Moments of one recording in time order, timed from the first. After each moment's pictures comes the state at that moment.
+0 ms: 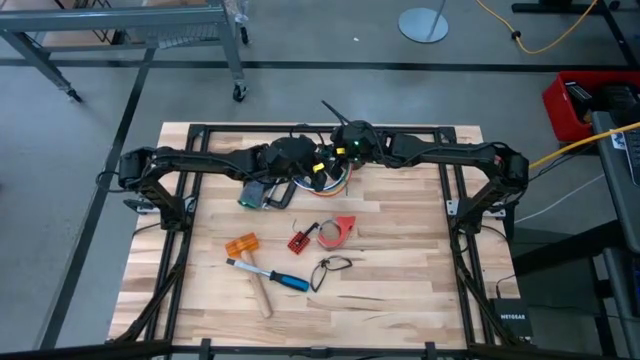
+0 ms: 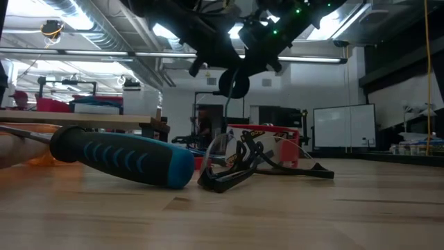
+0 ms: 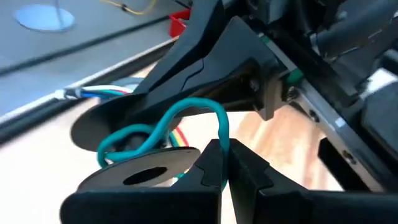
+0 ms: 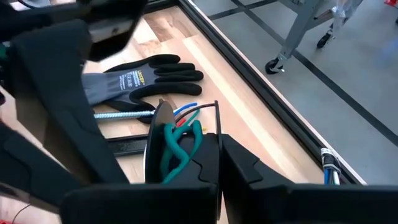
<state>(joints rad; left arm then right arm) 0.21 1.61 1.14 0.04 -0.20 -0.42 -0.31 1.61 1.24 -0.24 0.17 0.10</state>
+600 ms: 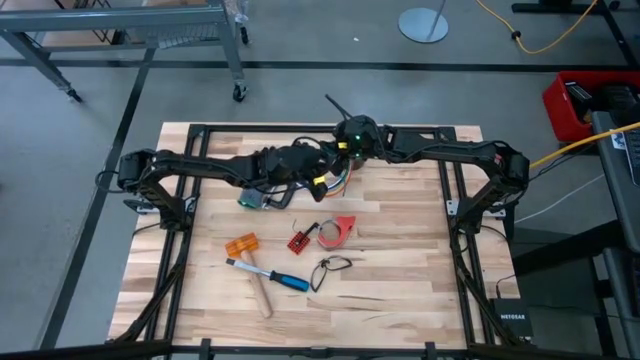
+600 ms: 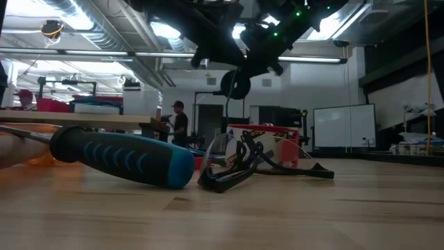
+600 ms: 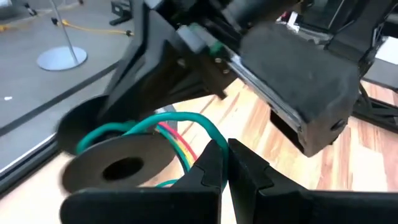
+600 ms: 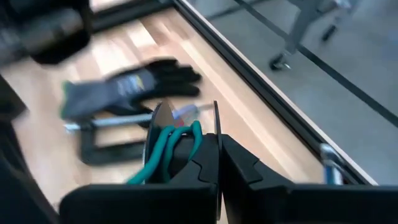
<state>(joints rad) 0.12 1.60 1.13 0.06 -0.29 -0.24 -0.35 1.61 1.24 -0.24 0.12 0.14</state>
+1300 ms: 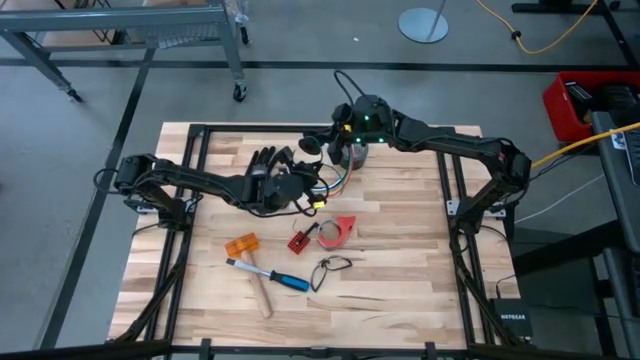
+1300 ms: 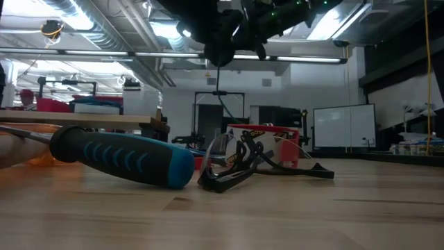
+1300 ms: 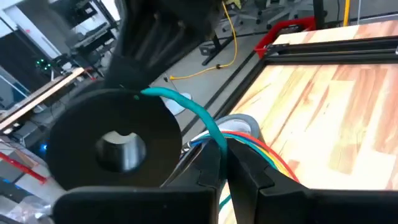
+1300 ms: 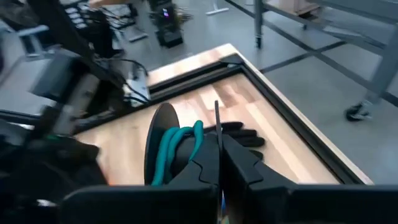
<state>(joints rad) -0.06 1.60 1.14 0.07 -0.87 0.11 -0.43 1.60 1.34 -0.11 -0.22 0.15</state>
